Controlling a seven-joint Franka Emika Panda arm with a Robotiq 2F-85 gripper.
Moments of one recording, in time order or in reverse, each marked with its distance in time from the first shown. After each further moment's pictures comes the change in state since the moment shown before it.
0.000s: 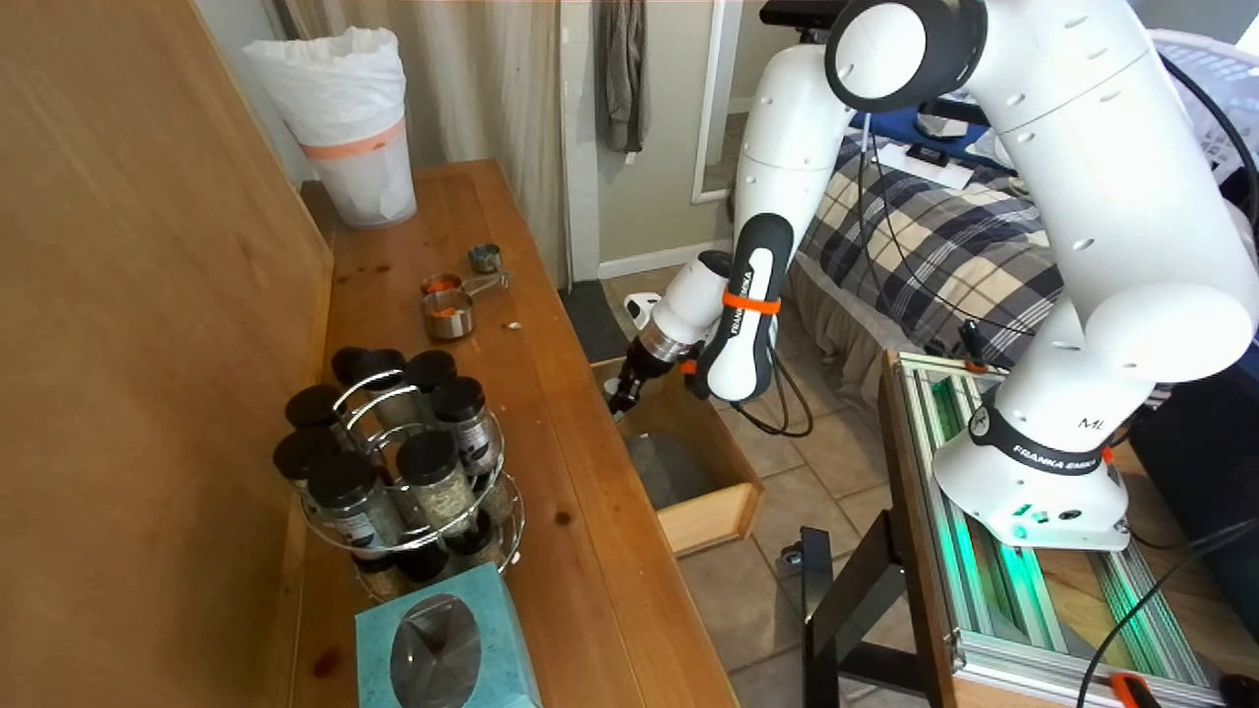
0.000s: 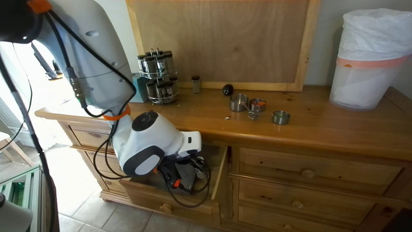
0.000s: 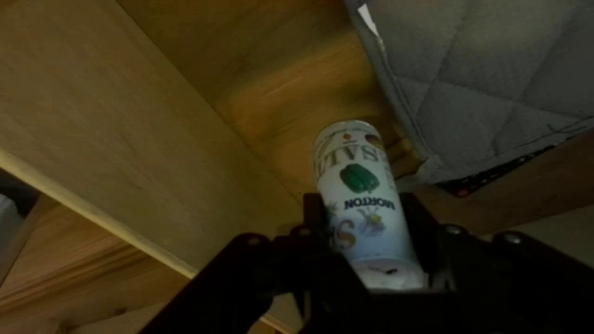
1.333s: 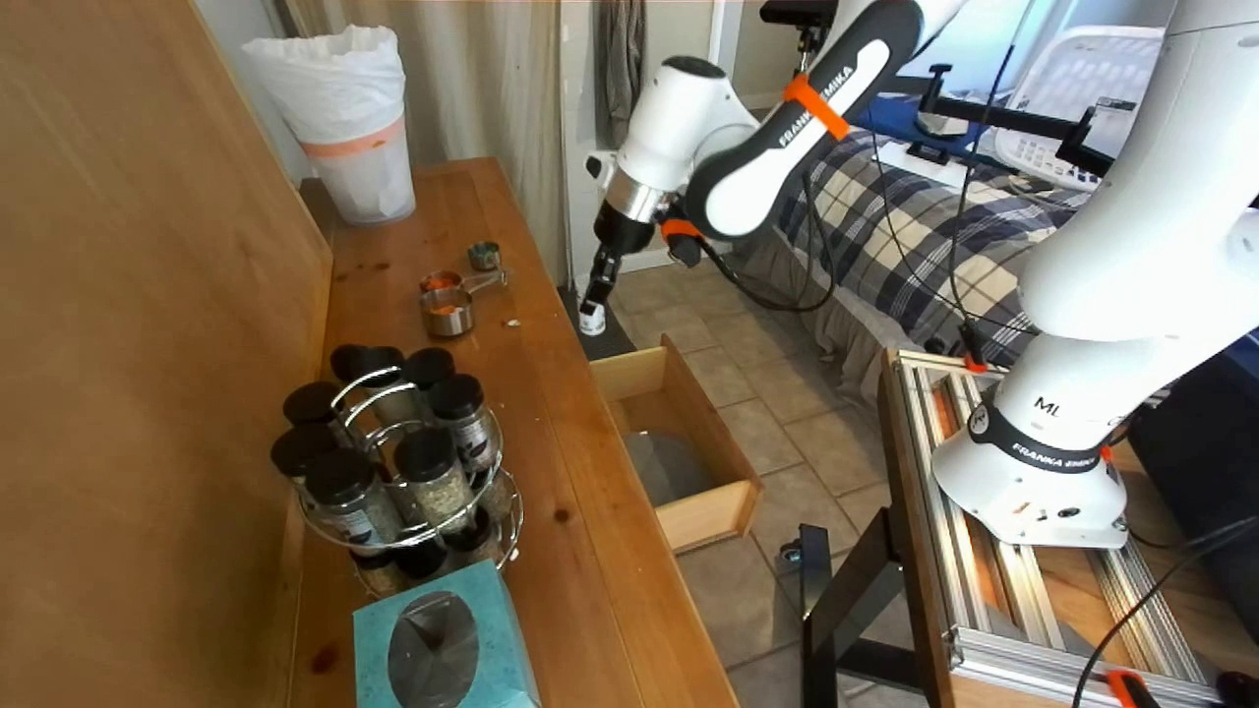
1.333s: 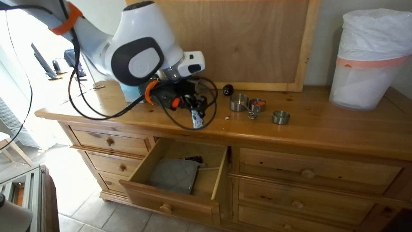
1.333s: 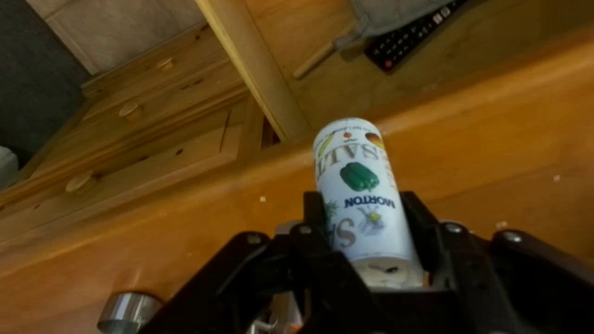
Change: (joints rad) arm -0.742 -0.492 0.831 -0.029 -0.150 -0.720 0.106
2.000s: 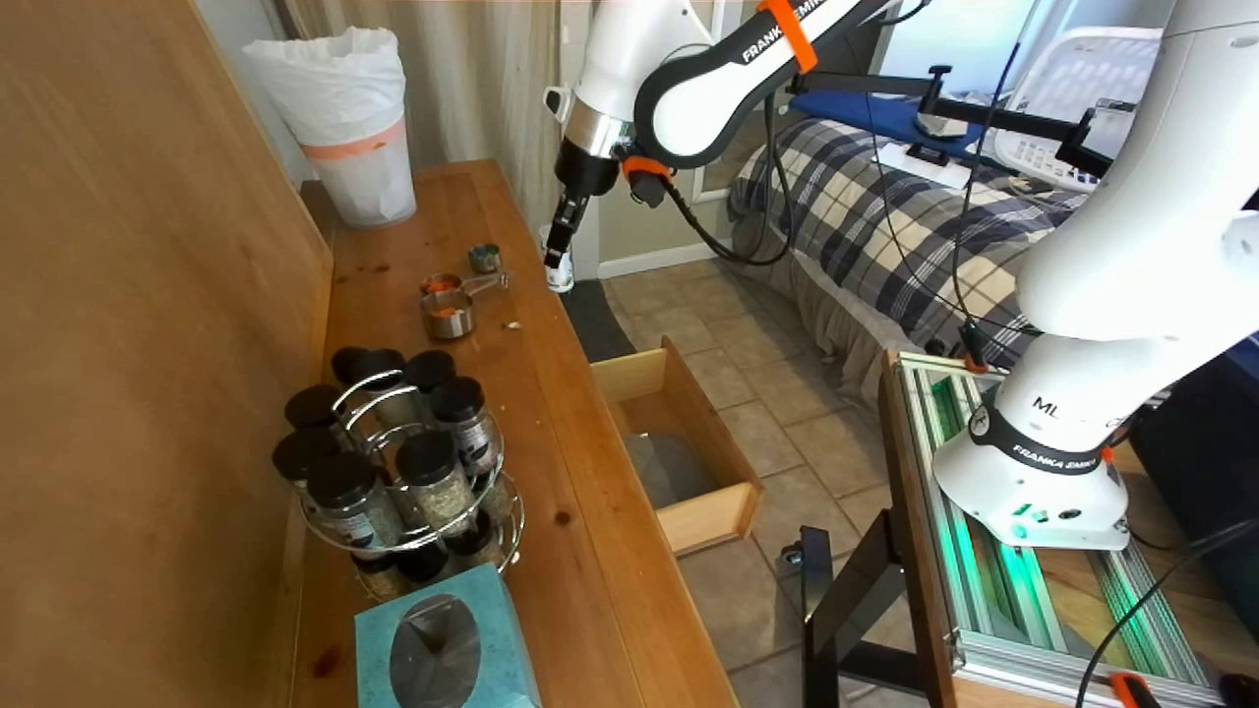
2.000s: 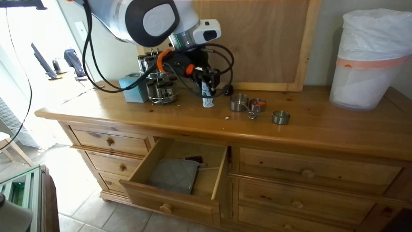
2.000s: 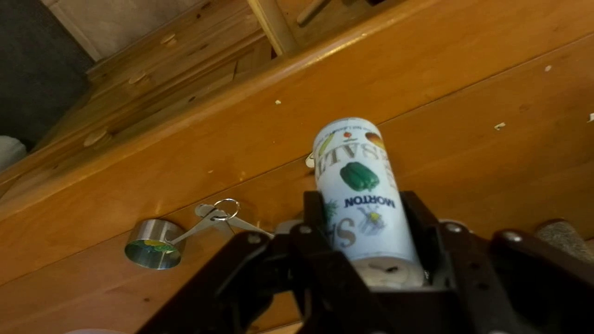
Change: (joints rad) arm -0.039 0.019 0.103 0.205 0.091 -0.223 -0.027
